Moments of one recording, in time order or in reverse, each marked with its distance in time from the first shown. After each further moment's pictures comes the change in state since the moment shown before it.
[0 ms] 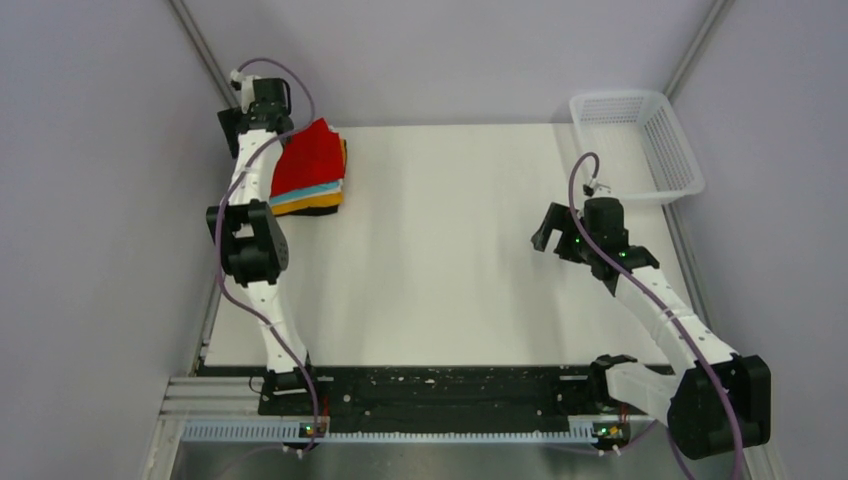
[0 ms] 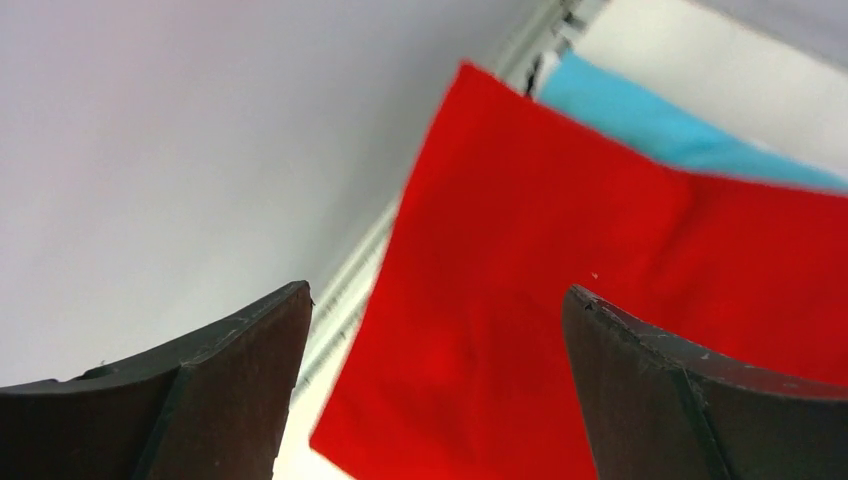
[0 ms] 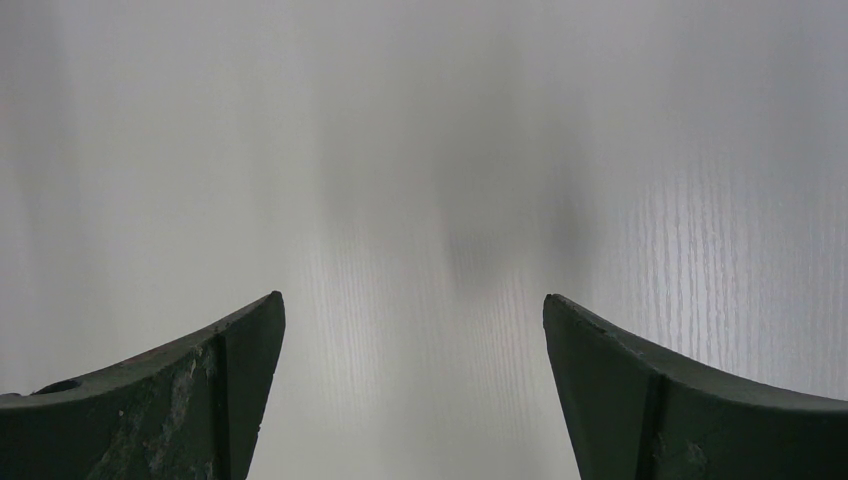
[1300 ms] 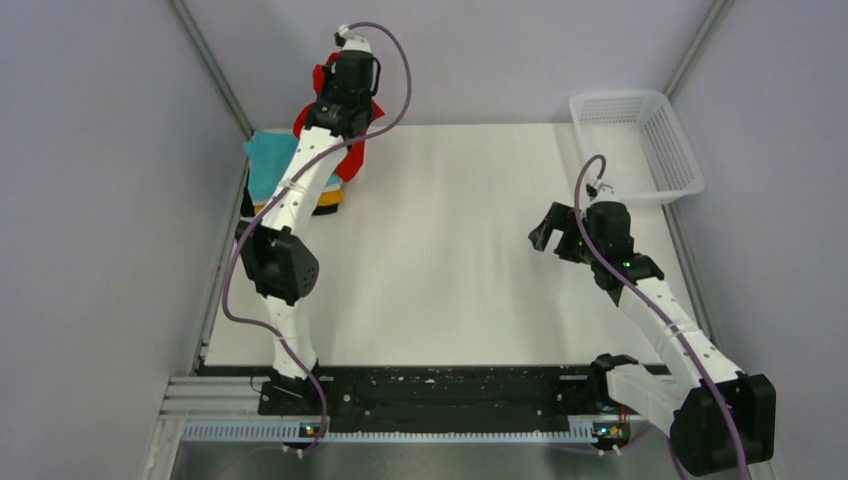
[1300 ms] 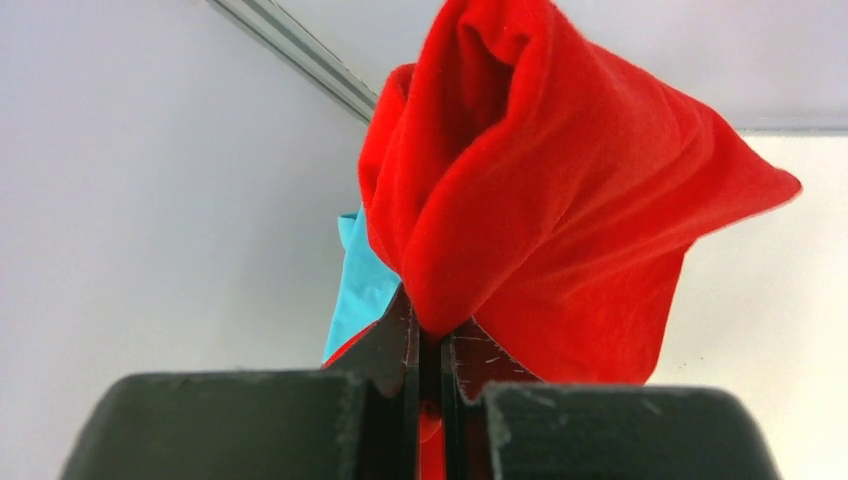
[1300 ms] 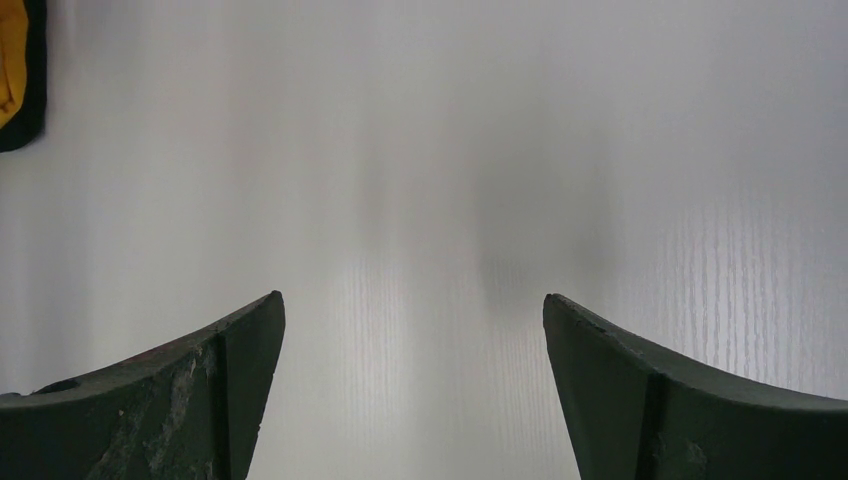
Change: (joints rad) left arm -0.429 -0.162 0.068 0.048 -0.094 0.325; right arm 0.000 -0.079 -0.043 0.064 -0.060 0.017
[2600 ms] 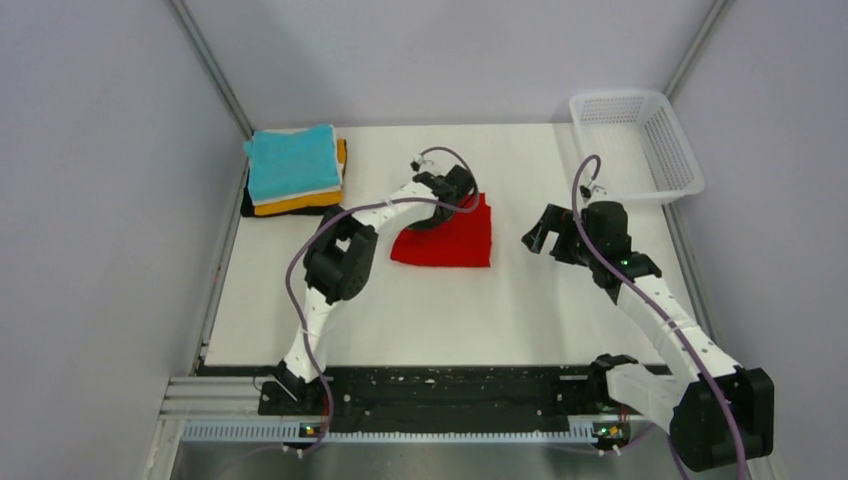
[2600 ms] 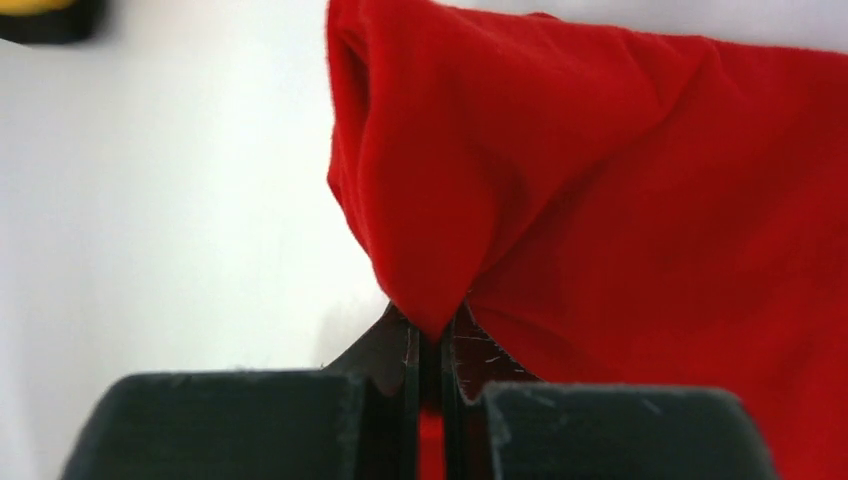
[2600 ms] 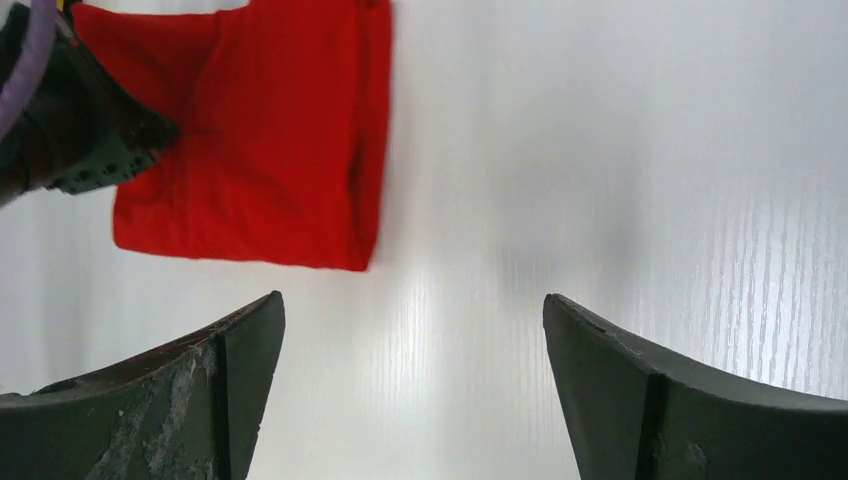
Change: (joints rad) left arm -0.380 0.230 -0.348 -0.362 0.142 -0.992; right arm 0.005 0.025 0.000 0.002 -0.082 0.021
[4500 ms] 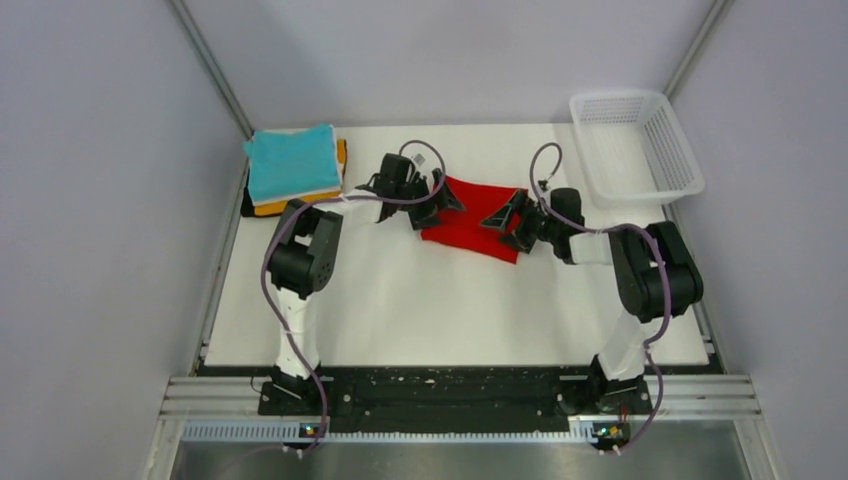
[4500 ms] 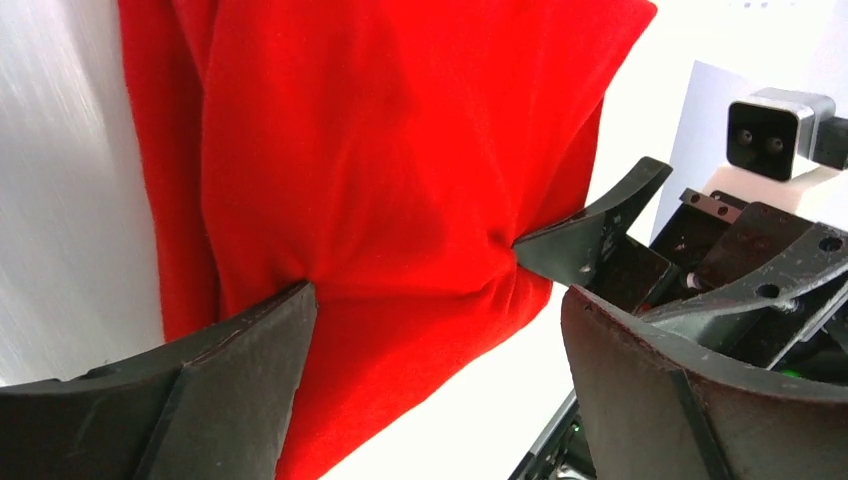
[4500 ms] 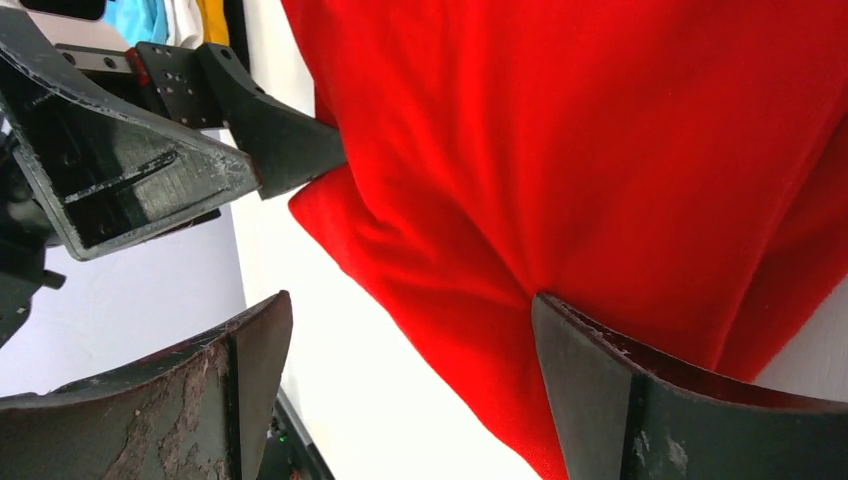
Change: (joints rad) left arm 0.301 -0.104 -0.362 0.841 1.204 -0.018; right arm 0.005 0.788 0.119 0.687 -0.440 0.364
